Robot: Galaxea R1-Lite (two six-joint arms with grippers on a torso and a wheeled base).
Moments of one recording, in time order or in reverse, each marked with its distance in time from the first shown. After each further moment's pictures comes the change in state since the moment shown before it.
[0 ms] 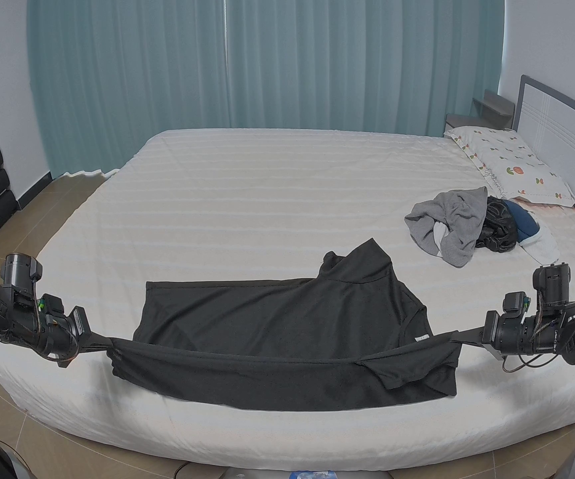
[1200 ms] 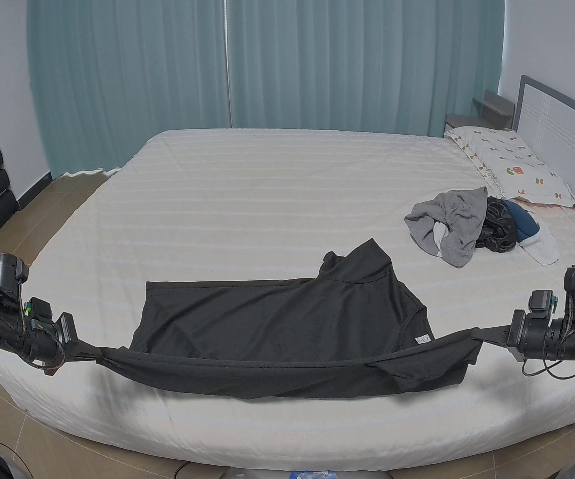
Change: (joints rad) left arm 0.029 -0.131 0.006 0.196 0.001 0.066; right arm -0.028 -0.213 0.115 -0.002 0.012 0.025
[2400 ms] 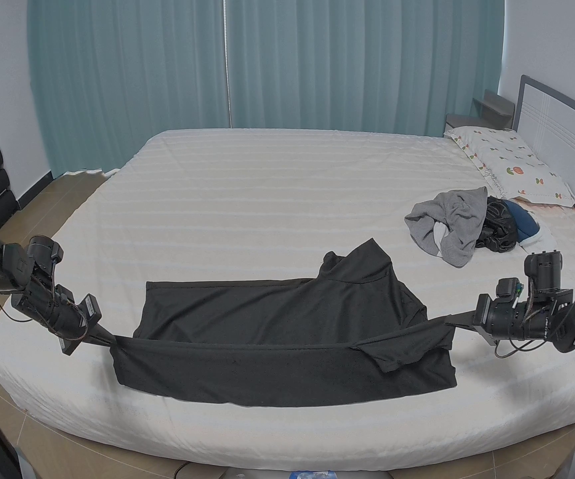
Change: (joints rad) left arm -0.072 0.335 -0.378 0.186 0.120 -0.152; right arm 0.065 0.313 -0.253 0.000 -0.072 0.038
